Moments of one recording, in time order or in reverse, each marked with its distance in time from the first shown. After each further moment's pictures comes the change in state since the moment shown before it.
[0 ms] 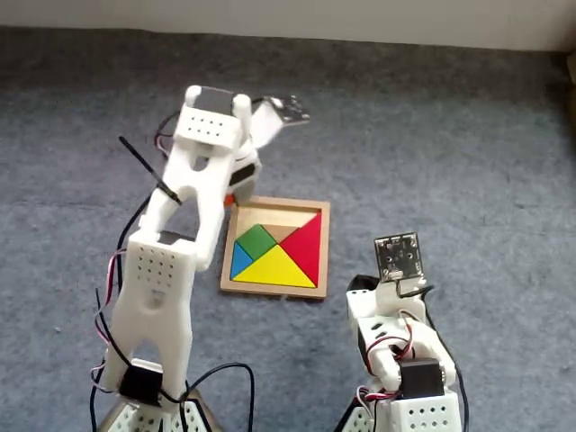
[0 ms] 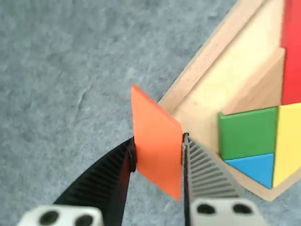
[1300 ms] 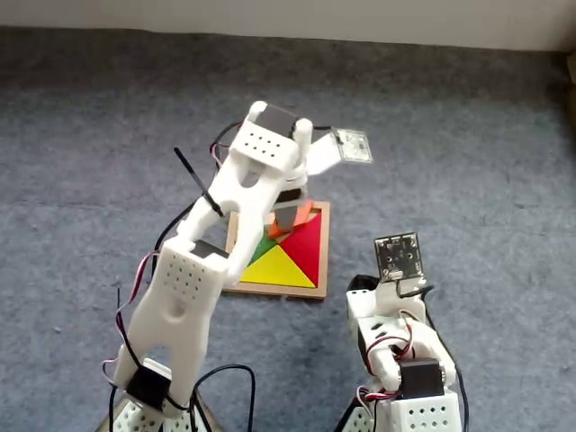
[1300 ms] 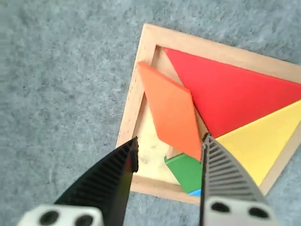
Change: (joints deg) left arm 10.1 0.4 -0.1 0.0 -5.9; right arm 0.0 0.0 0.0 0.0 0.0
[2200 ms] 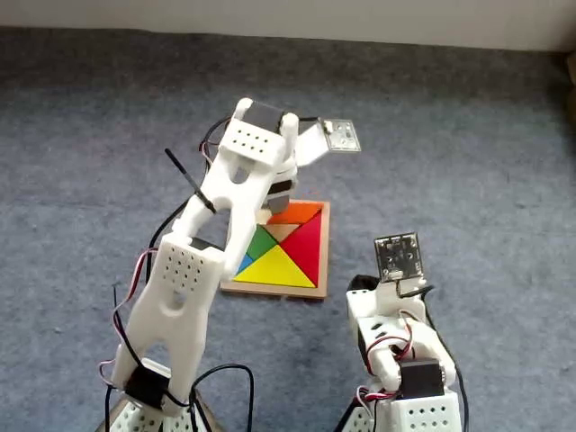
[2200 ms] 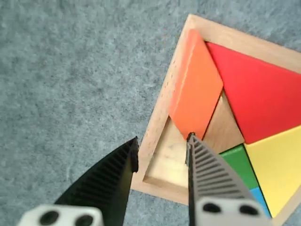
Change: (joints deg) left arm -2.2 4.7 -5.5 -2.3 -0.2; right arm 0.0 0.0 0.0 0.0 0.0
